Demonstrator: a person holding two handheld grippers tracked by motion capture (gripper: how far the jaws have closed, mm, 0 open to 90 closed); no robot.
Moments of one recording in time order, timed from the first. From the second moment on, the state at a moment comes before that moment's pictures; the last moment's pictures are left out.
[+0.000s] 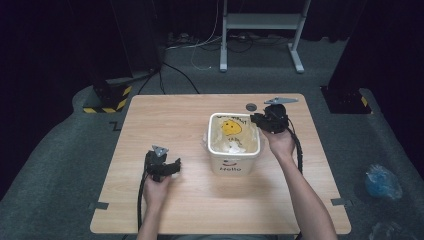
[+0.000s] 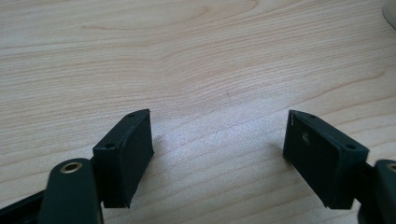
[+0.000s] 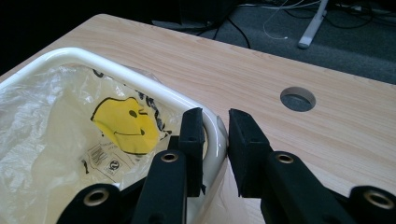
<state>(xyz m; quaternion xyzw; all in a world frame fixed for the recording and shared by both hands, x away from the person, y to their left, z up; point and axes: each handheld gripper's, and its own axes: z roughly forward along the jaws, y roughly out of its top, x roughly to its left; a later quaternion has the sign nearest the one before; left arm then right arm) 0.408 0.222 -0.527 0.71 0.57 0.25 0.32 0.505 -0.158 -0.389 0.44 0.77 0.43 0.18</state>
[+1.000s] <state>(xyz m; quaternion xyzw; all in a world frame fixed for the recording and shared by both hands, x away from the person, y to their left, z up) 0.408 0.222 -0.527 0.71 0.57 0.25 0.32 0.498 -0.181 -0.377 0.45 0.75 0.45 0.16</state>
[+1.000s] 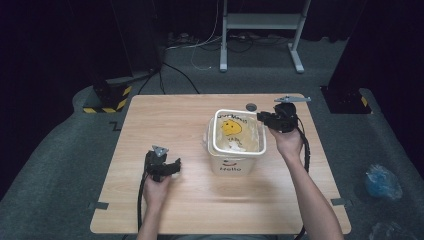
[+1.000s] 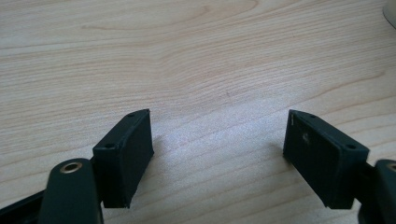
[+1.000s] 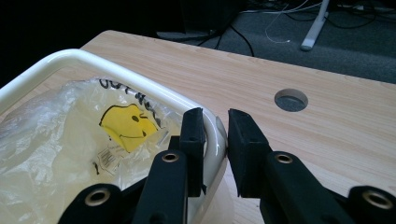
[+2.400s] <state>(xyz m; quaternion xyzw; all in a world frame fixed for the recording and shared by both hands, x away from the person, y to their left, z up) 0.408 0.222 -0.527 0.71 0.57 0.25 0.32 0.481 -0.222 -0.369 0.46 0.74 0.45 0.17</state>
